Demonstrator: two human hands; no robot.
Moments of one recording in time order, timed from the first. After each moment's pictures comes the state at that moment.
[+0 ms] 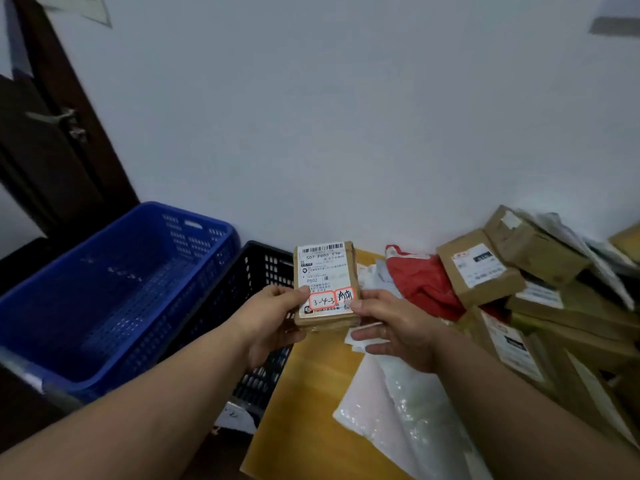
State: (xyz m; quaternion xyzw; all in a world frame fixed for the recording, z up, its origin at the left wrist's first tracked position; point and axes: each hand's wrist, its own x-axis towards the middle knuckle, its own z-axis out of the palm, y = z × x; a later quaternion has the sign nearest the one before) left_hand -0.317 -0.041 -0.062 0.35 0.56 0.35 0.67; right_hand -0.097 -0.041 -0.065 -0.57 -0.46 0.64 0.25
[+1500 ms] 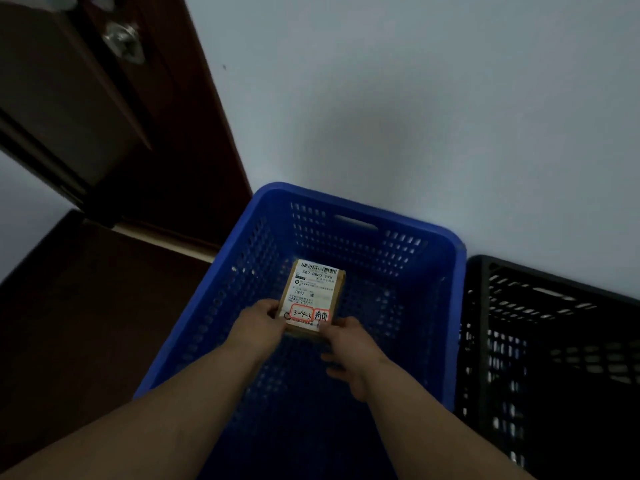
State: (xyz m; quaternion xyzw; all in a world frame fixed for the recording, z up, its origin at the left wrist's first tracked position) left_hand -0.885 0.354 -0.327 0.43 0.75 0.14 0.48; right_hand -0.735 0.337 -0.348 -0.67 -0.21 0.69 0.18
